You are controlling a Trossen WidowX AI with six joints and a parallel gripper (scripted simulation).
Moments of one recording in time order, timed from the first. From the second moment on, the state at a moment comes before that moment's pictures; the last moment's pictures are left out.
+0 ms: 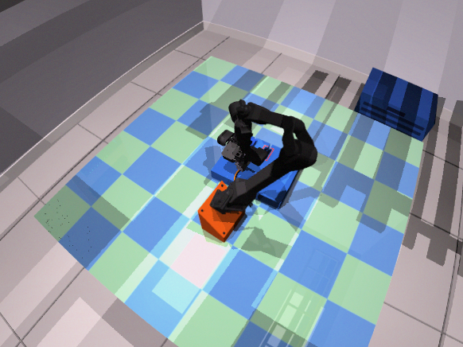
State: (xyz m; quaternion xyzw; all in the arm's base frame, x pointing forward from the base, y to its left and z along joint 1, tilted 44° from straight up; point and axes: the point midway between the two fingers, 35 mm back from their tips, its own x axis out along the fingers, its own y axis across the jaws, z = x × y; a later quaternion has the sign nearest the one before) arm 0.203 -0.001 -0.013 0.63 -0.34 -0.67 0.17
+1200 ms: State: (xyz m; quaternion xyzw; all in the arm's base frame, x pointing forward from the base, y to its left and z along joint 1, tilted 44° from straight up) arm 0.225 0.013 0.010 0.63 -0.35 -0.67 0.17
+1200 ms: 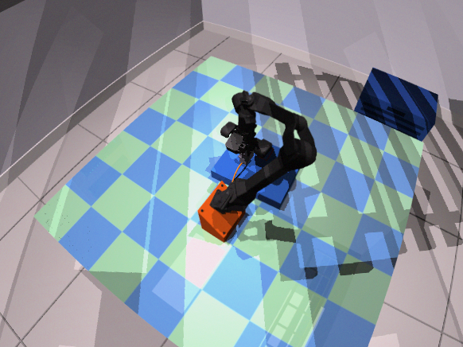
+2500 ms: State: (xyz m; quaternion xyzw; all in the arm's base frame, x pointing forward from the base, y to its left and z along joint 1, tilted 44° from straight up) arm 0.225 -0.021 0.042 0.66 -0.54 -0.53 -0.04
